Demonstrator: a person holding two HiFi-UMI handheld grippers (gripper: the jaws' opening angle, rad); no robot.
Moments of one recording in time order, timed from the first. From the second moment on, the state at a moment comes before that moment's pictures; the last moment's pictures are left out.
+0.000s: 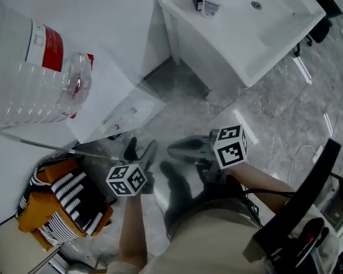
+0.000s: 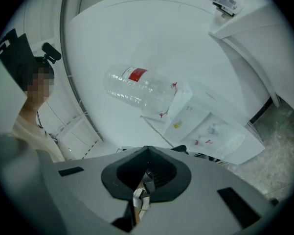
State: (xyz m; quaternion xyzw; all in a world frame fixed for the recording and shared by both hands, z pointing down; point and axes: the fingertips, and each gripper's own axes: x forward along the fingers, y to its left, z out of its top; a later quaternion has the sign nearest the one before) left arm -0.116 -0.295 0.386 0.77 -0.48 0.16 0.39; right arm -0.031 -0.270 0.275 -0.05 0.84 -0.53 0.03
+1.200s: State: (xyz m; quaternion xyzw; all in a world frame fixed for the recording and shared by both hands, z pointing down) left arm -0.143 -0.170 0.190 0.80 -0.55 0.06 0.22; right arm -0.073 -0.185 0.185 -0.03 0.97 -0.22 -0.12
